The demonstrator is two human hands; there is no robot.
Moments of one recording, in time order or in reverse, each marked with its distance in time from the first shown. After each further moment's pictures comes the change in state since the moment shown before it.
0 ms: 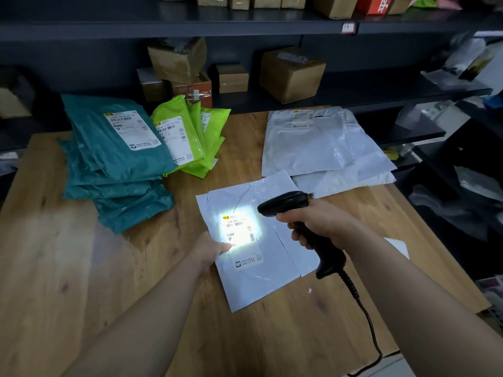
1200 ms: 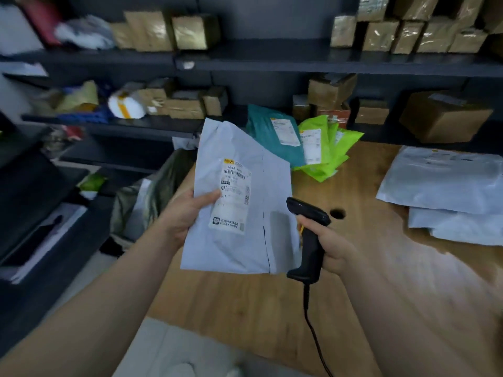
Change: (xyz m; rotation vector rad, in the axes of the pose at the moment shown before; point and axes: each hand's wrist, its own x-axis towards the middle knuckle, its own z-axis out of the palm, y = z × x) left_hand -0.268 0.003 -0.155 -0.564 0.364 0.335; right_hand -0.017 0.027 0.158 0.354 -0.435 -0.088
